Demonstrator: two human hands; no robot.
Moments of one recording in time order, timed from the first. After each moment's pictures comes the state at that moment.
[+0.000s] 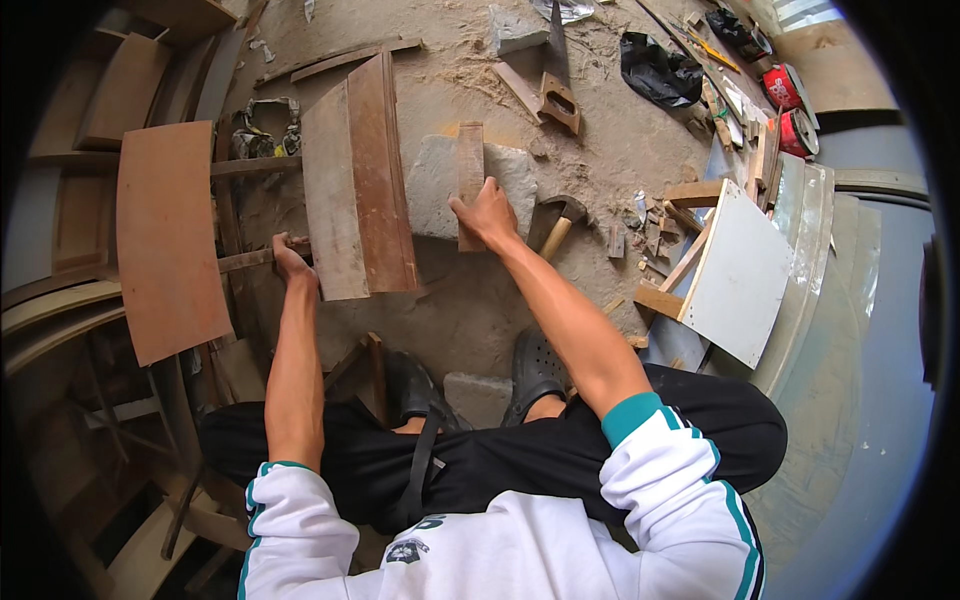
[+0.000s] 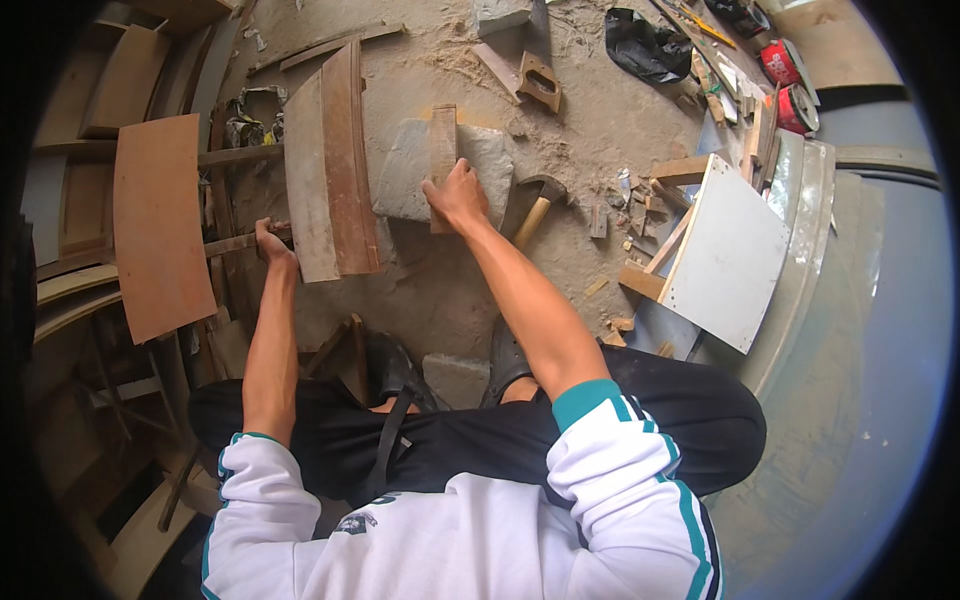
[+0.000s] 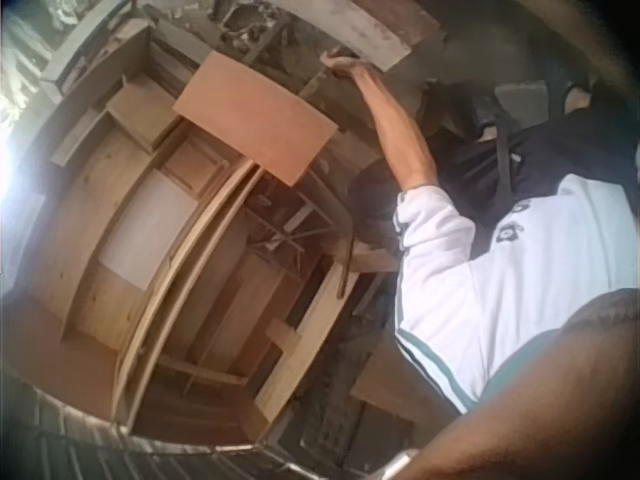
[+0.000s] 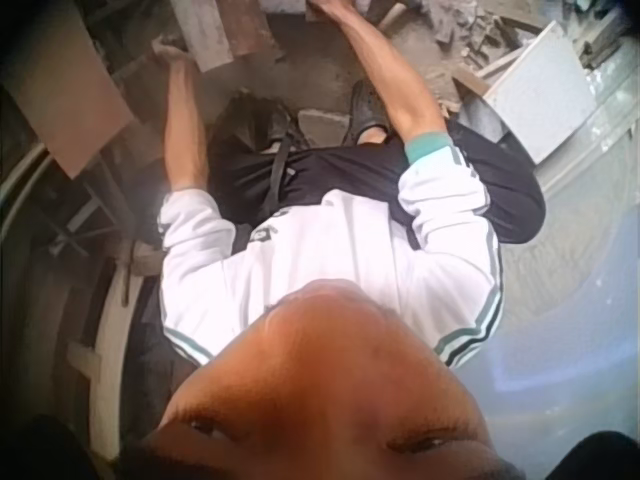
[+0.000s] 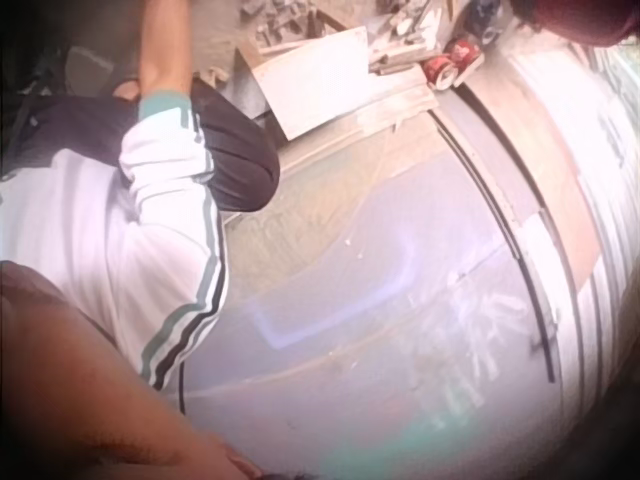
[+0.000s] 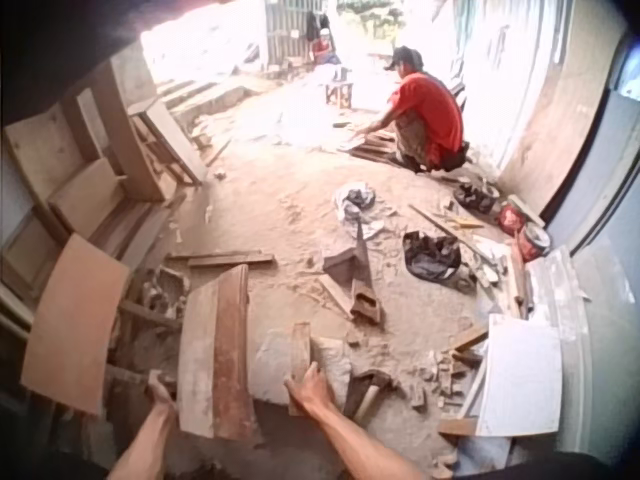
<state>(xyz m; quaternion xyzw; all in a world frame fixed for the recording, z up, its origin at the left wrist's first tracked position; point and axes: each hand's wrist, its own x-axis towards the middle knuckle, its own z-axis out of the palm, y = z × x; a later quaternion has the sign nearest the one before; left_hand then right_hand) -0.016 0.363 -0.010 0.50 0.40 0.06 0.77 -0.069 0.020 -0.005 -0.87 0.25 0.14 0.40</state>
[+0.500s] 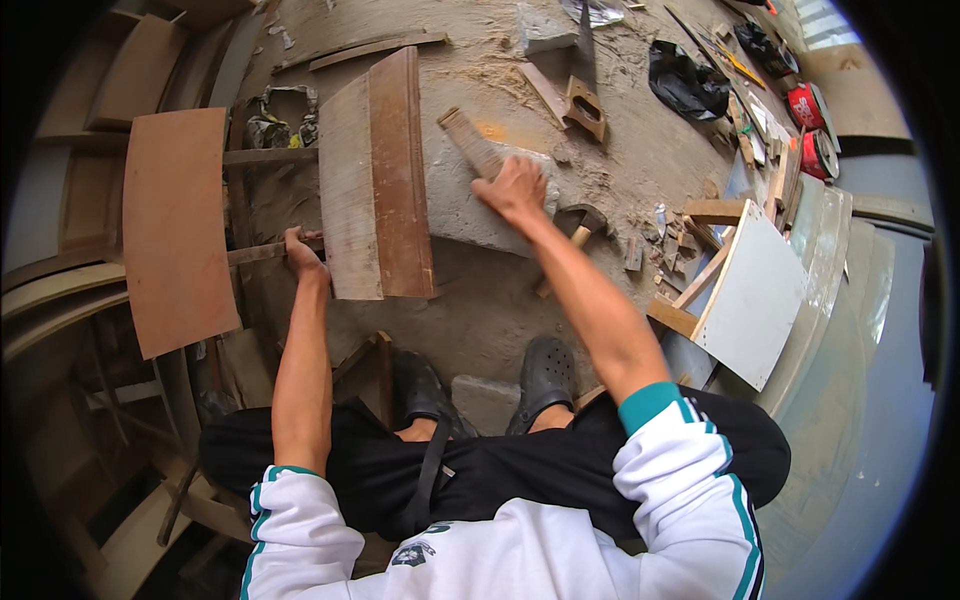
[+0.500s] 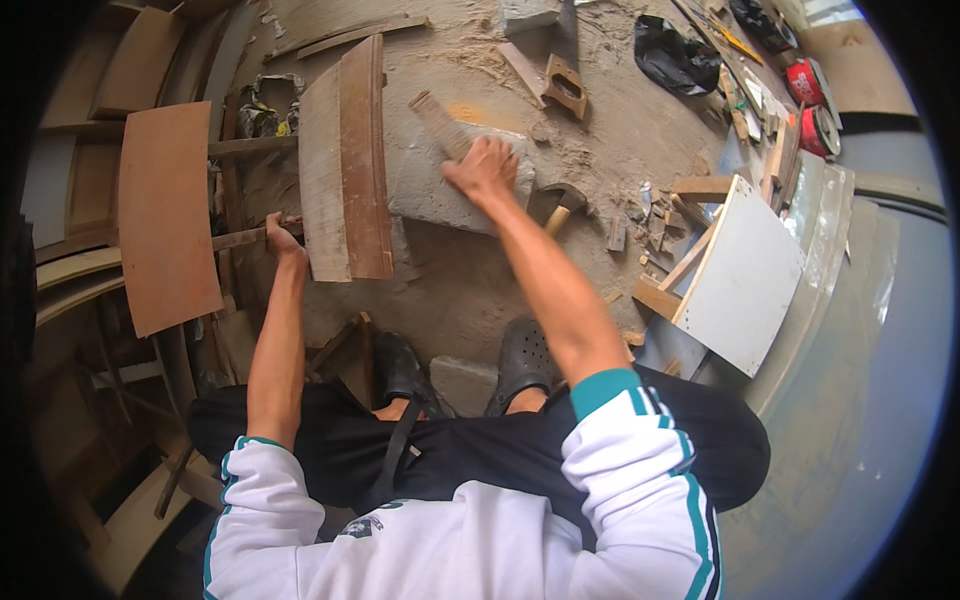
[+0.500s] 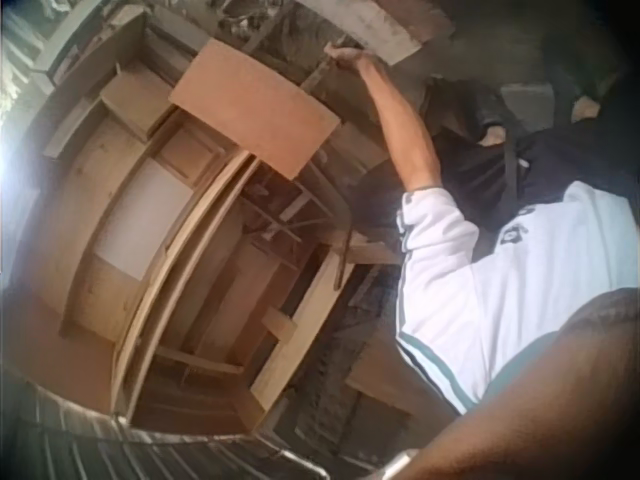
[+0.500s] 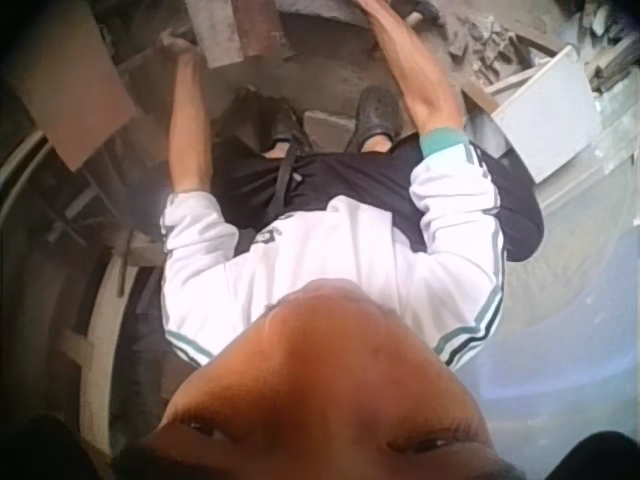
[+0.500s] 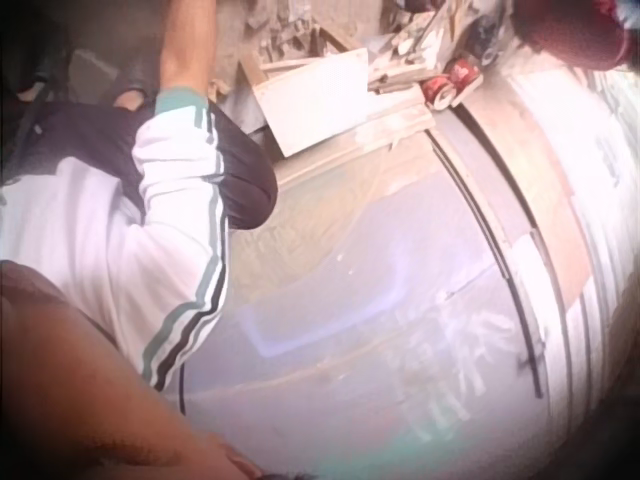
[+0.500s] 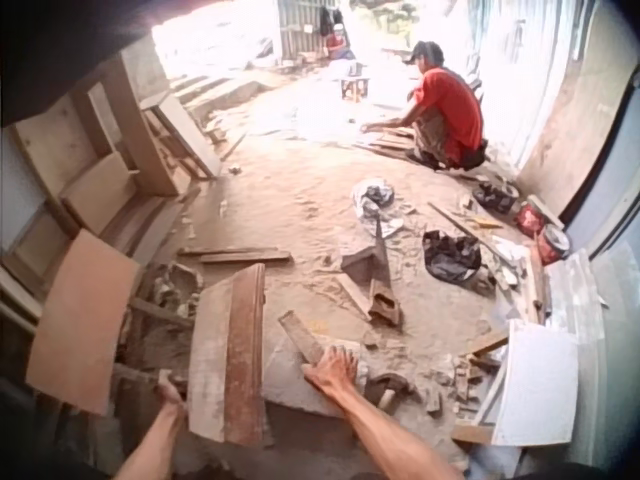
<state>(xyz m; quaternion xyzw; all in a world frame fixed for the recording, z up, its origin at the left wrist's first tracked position) -0.020 0.383 -0.028 0.50 0.41 0.06 0.76 -0.022 0.004 0.005 -0.93 0.16 0.14 0.29</state>
